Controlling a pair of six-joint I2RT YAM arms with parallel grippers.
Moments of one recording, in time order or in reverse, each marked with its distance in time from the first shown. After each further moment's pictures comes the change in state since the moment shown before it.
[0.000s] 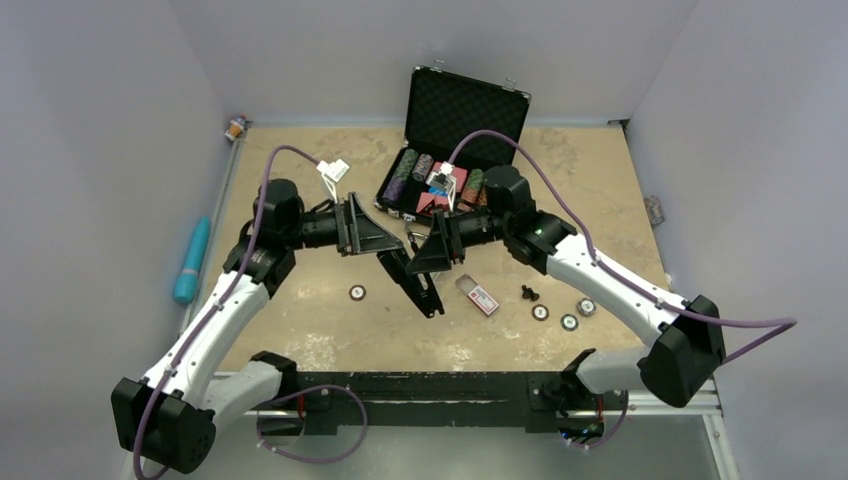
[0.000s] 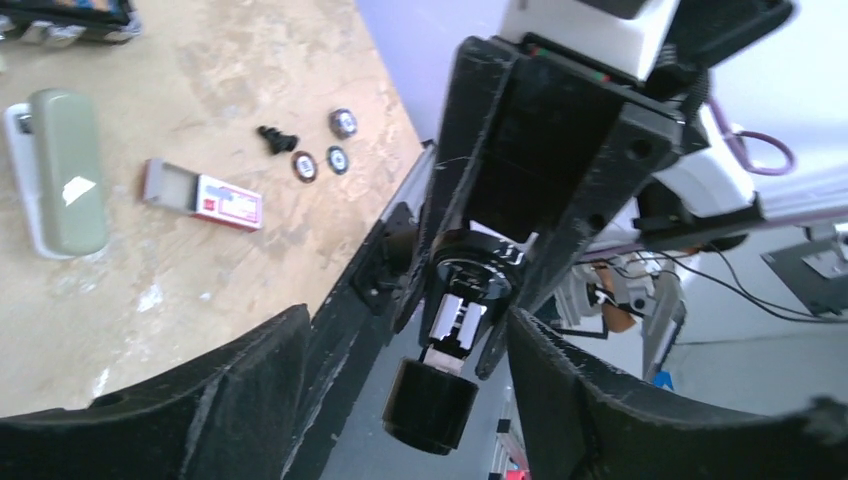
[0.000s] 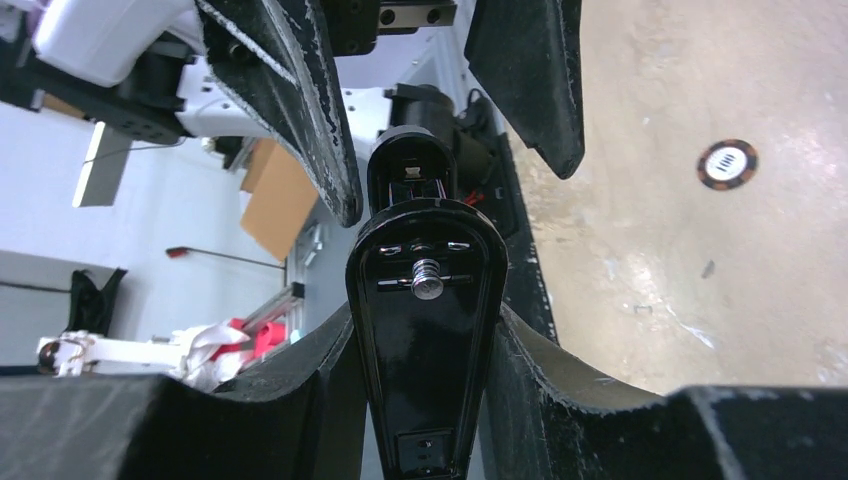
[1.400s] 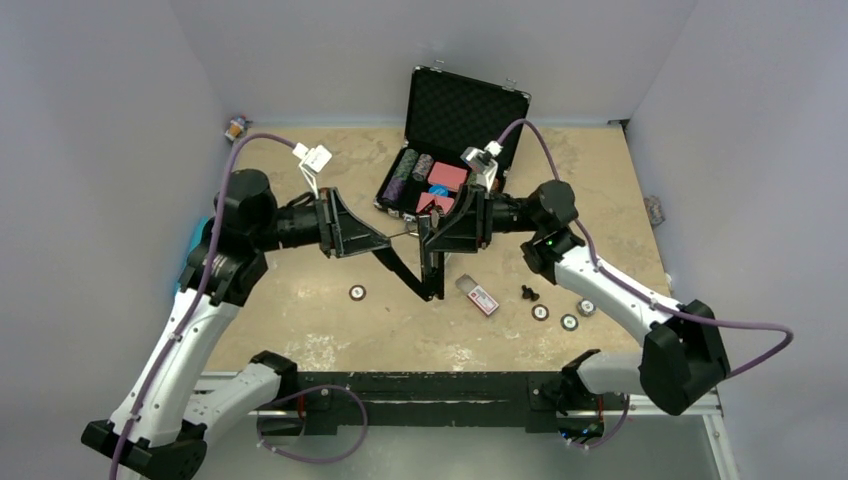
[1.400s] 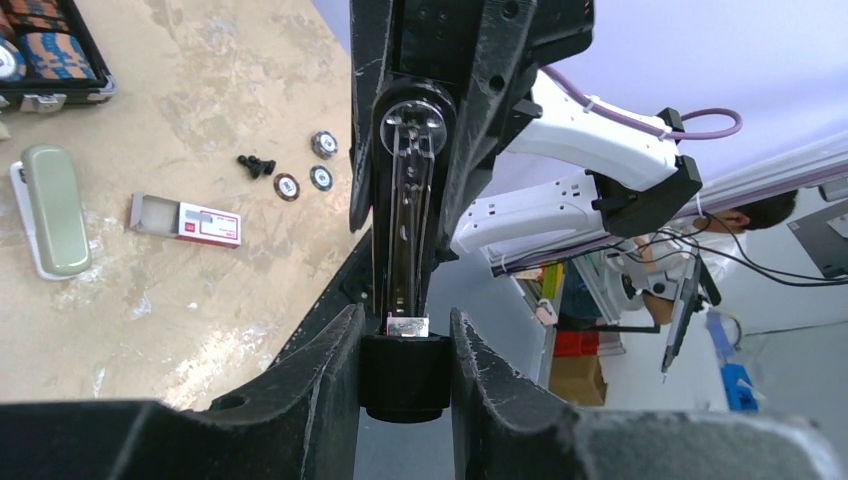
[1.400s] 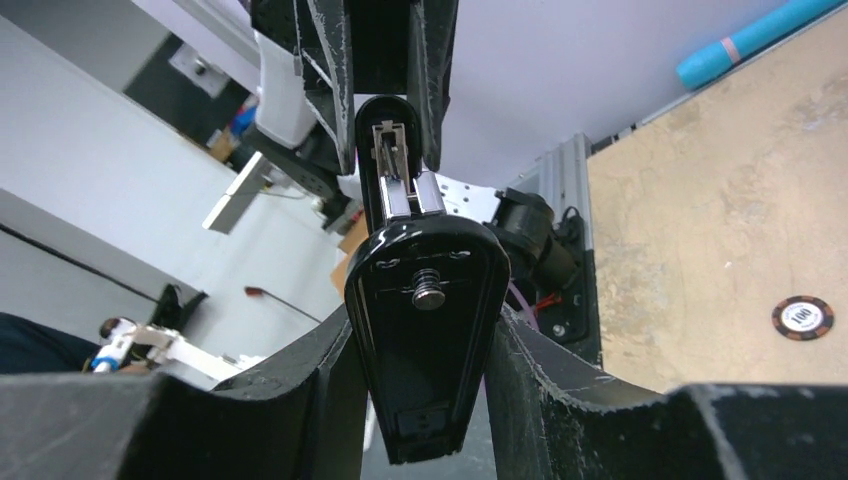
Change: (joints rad) left arm -0.056 -0.082 0.301 -0.314 -0.052 0.099; right arm -0.132 -0.046 -0.195 0.823 -0.203 0.507
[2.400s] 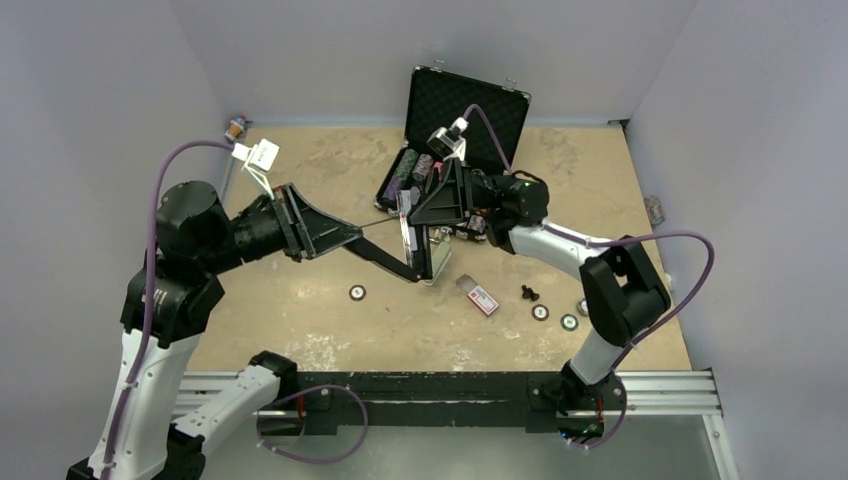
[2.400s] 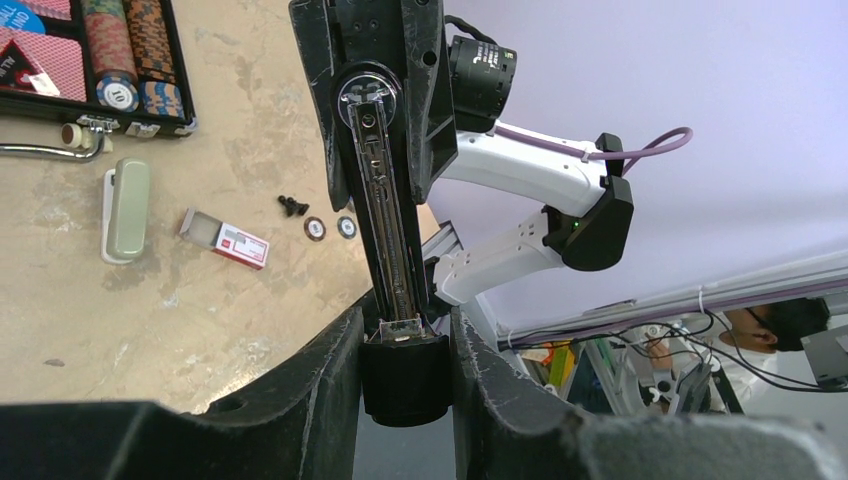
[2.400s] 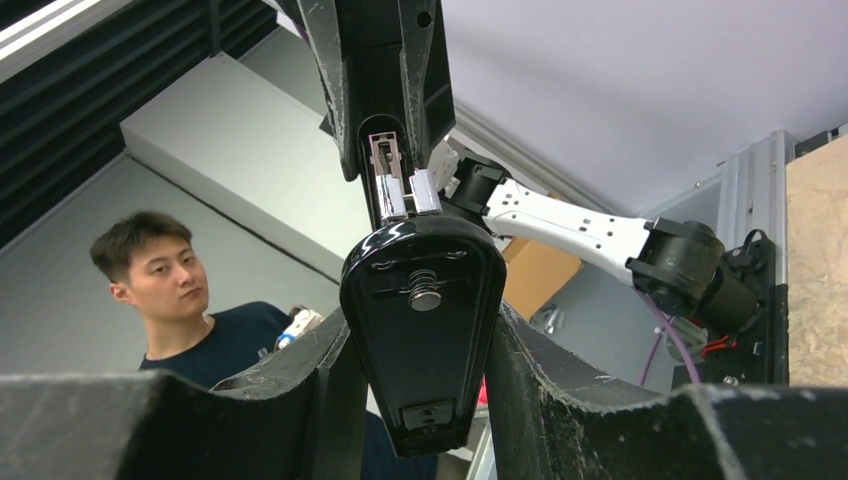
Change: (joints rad) left arm 0.009 -0.097 0.254 -0.289 -0.244 -0.060; right arm 0.021 0.400 0.161 0.863 0.007 0.894
